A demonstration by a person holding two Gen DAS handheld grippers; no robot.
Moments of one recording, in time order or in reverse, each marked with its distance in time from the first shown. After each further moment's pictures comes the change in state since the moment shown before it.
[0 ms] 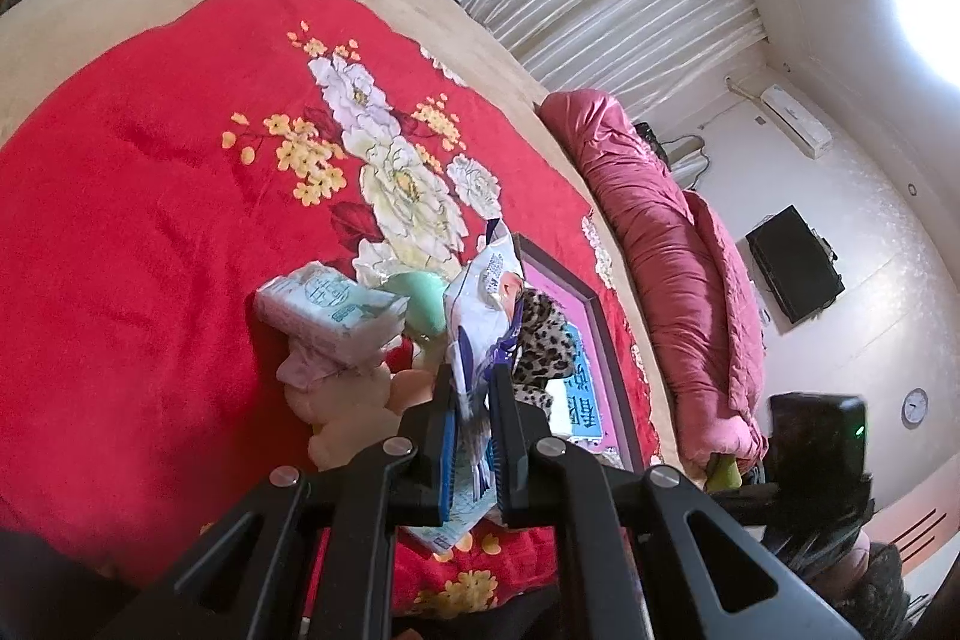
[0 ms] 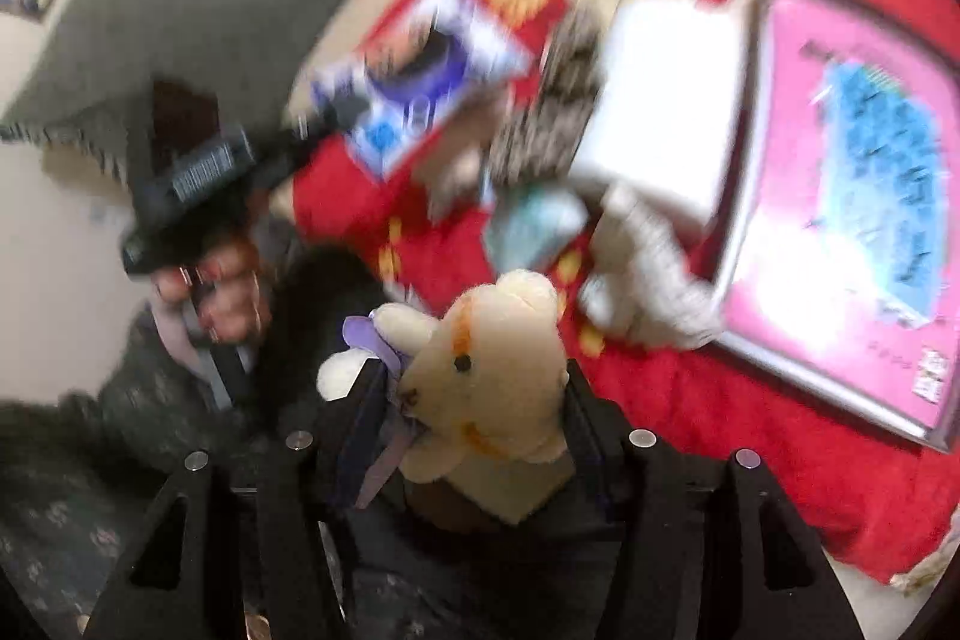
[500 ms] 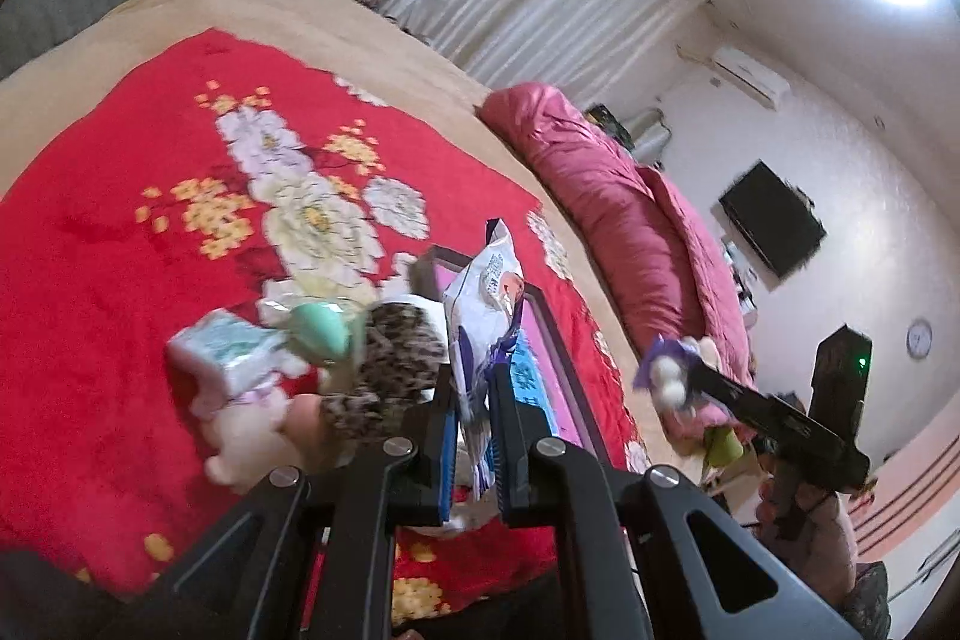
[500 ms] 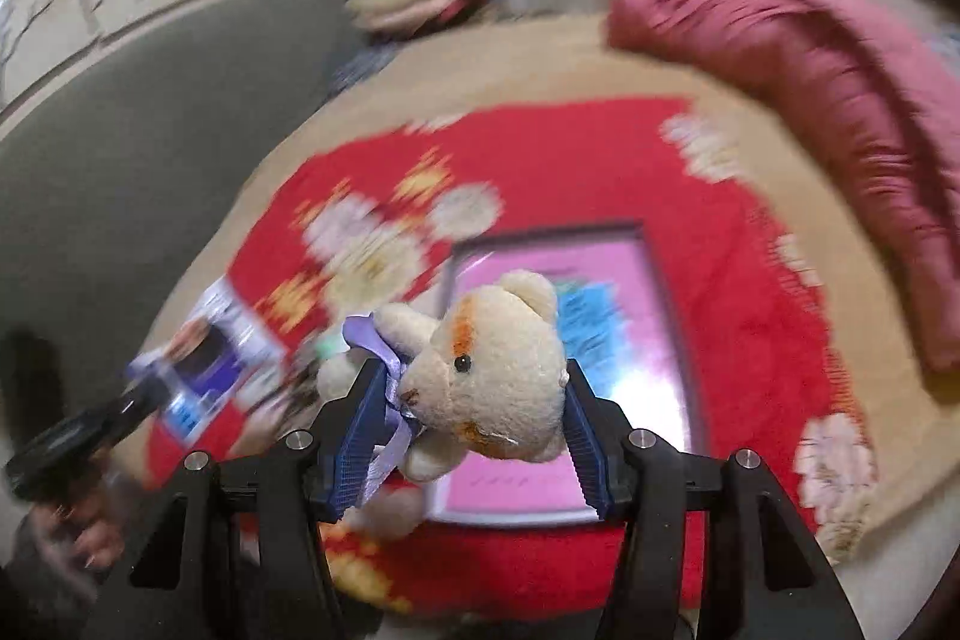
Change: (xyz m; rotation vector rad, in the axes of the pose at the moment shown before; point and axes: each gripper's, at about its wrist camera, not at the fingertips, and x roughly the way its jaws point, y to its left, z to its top) left arm -0.009 -0.081 -0.001 0.158 -0.028 -0.026; right arm -0.139 -0.047 -0.034 0.216 -0.680 -0.509
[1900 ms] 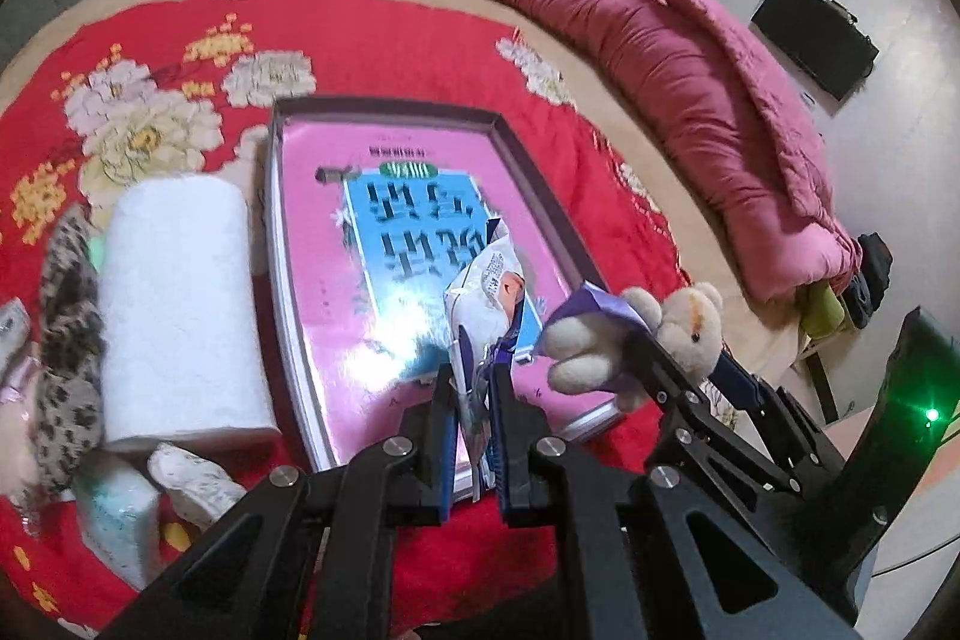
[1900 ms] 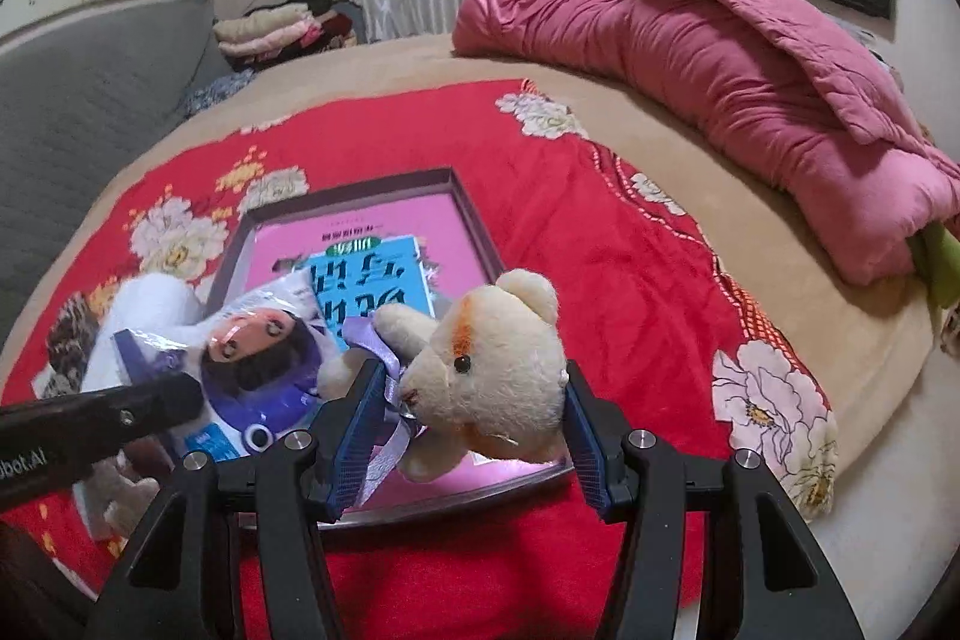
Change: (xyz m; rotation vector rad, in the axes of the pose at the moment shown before) left arm 0.198 -0.135 -0.074 0.263 0.301 0.203; right arm 0.073 -0.081 -0.093 0.047 -0.060 -0.309
